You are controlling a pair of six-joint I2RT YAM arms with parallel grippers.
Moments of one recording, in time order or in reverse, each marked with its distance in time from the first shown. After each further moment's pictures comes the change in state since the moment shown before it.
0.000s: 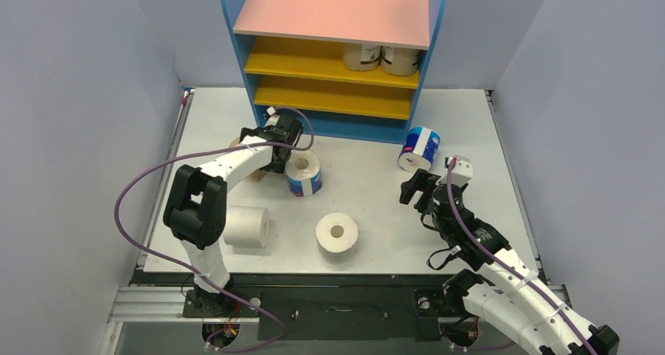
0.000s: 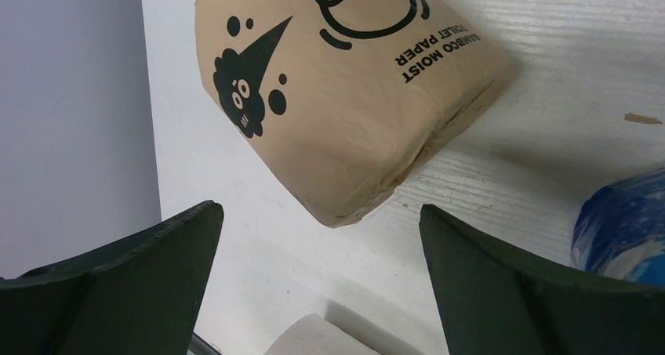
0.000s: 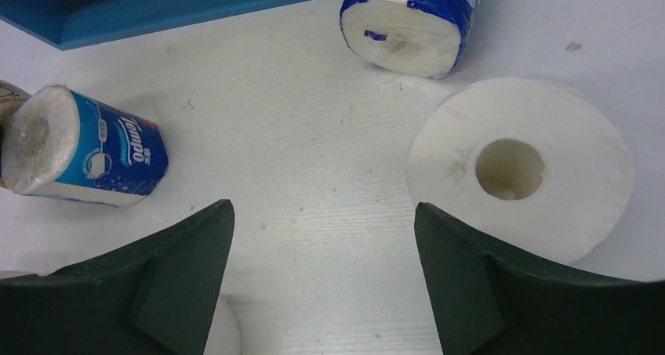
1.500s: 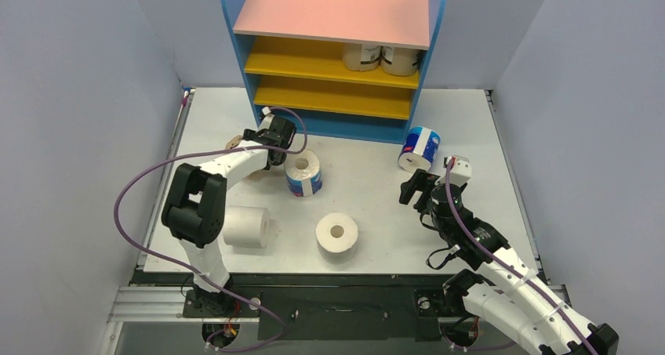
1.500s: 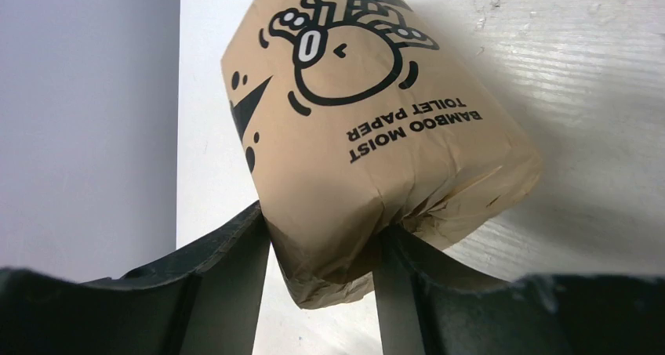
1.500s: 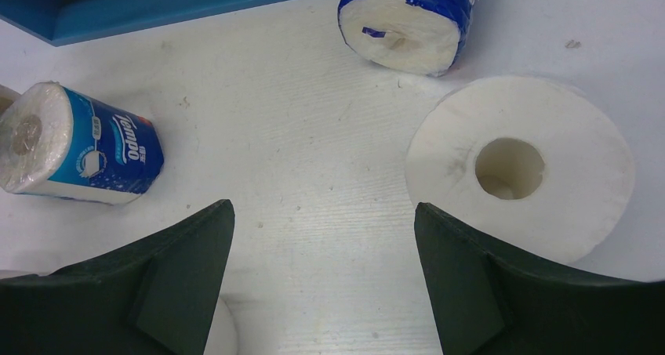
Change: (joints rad) left arm 0.050 0.019 -0.089 0.217 -0.087 0.107; right arm 0.000 0.010 0.000 0.000 0.000 -0.003
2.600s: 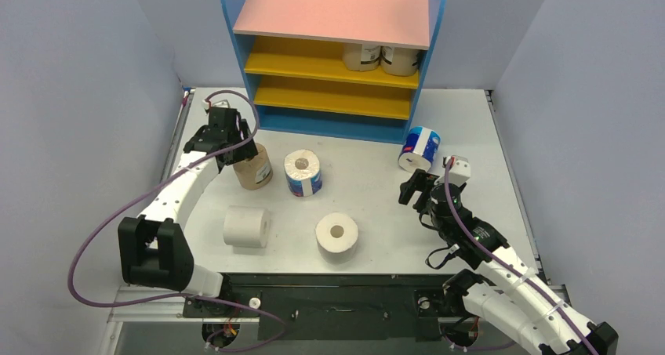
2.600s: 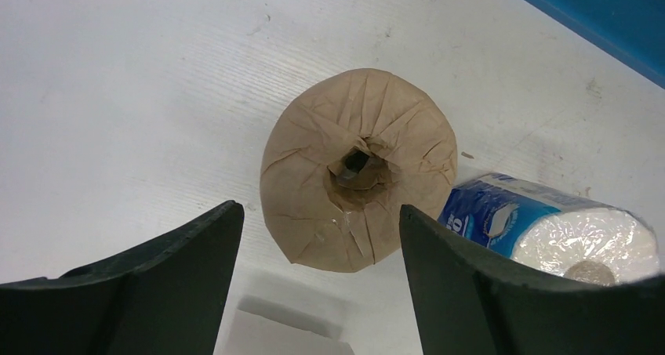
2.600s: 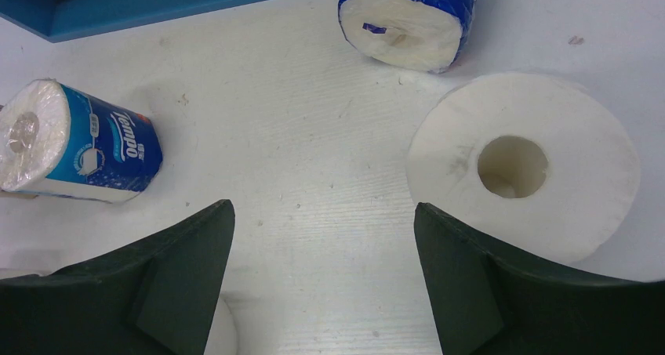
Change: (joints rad) left arm 0.250 -0.401 -0.092 -0.040 0.575 -0.282; right arm 0.000 0.008 0.000 0.000 -0.005 0.003
